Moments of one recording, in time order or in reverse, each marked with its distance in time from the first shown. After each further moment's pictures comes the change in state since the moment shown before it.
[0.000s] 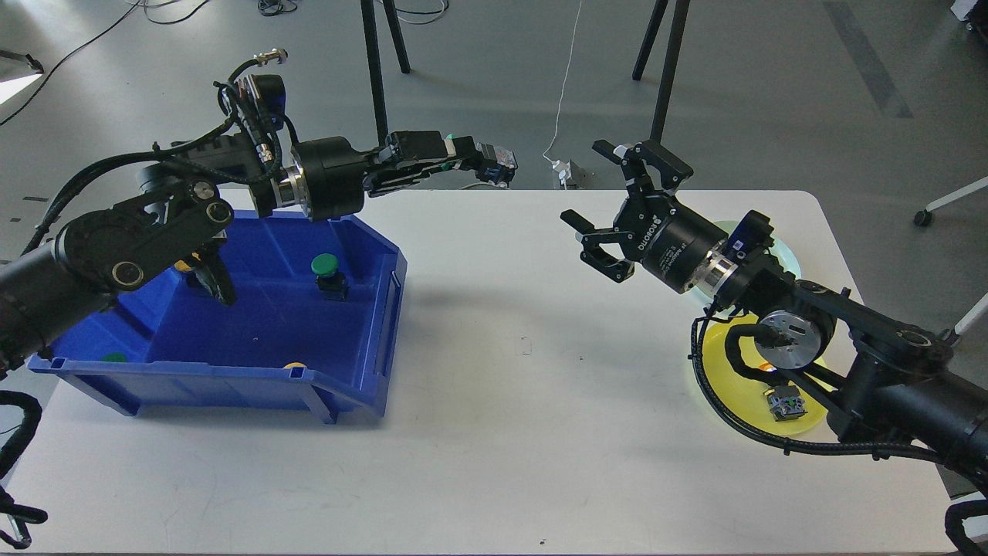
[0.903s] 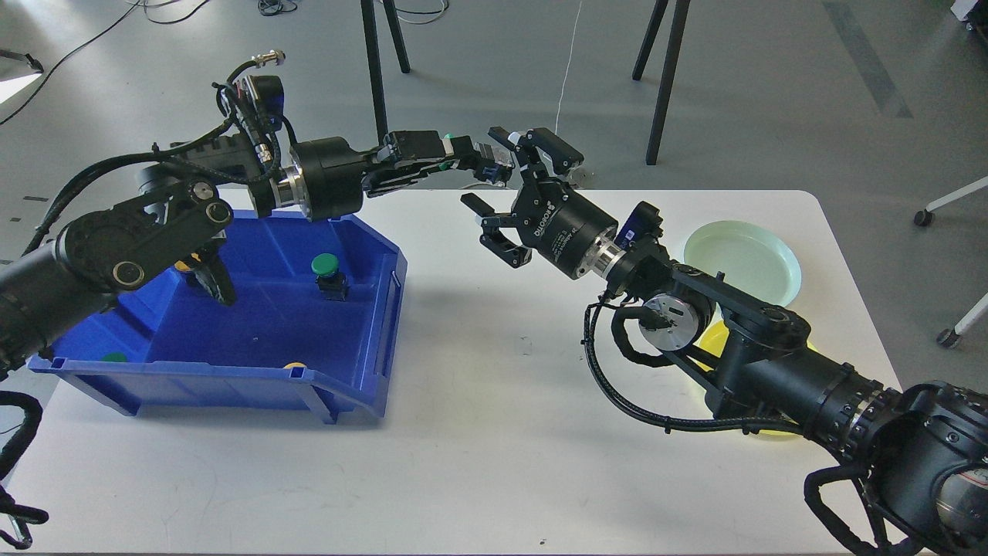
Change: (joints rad) left arm 0.002 -0.002 0.000 0.013 -0.004 0.000 0.000; right arm 0.102 0.276 -0.006 -0.221 -0.001 0.001 0.003
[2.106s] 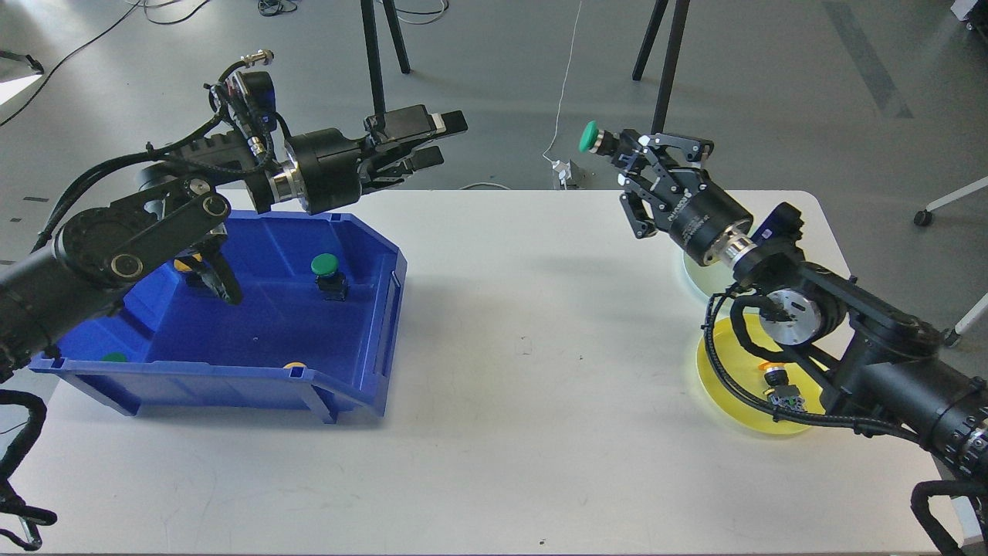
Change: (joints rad) left arm 0.000 -0.011 -0.001 0.025 -0.098 0.000 0.000; right arm -0.102 -0.296 0.106 0.013 -0.003 -0.068 0.003
